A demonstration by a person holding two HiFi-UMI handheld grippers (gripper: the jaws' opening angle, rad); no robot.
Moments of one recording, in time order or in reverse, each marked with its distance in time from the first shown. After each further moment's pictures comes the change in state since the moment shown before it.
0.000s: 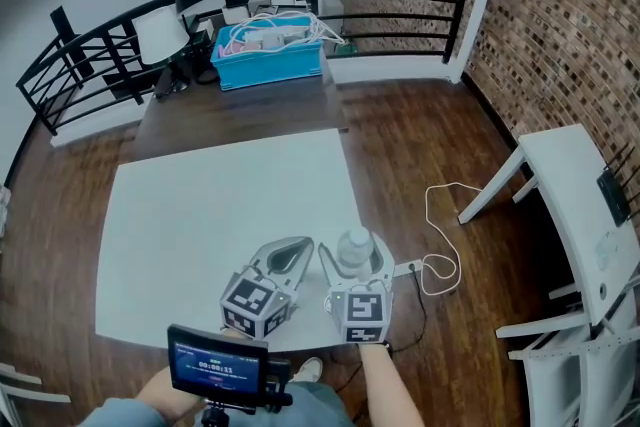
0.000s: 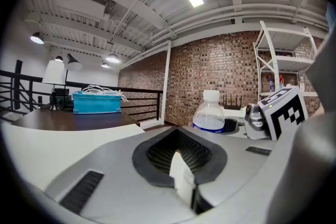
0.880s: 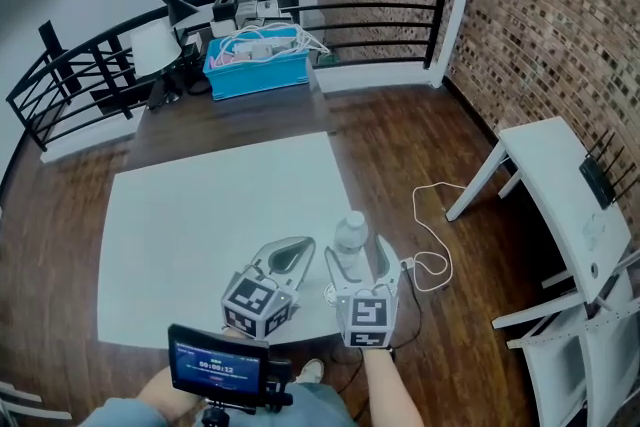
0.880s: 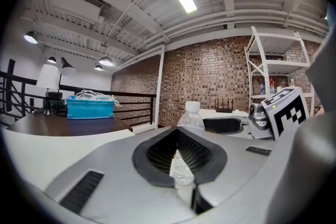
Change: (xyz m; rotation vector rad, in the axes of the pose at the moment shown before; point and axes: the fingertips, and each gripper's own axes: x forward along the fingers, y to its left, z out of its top) left arm -0.025 -0.022 0.015 0.031 -0.041 -0.067; right arm -0.049 0.001 0.020 -0.047 -0.021 -0.105
